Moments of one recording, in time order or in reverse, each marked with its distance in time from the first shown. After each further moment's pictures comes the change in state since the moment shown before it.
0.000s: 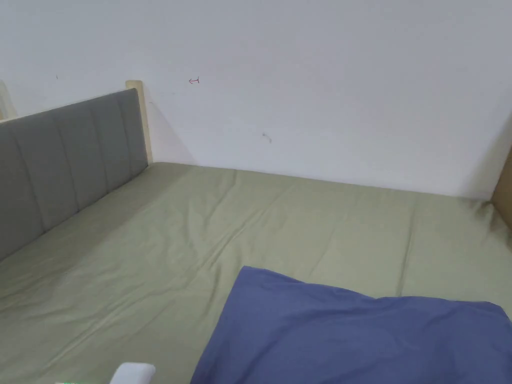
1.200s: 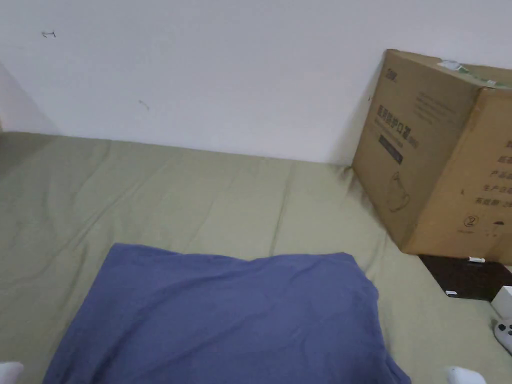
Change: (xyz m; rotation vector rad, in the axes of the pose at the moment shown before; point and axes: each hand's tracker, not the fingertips) left arm 0.040 -0.001 -0.001 0.094 0.007 -0.094; right arm 0.114 -0.034 -0.086 -0.645 -0.227 0.098
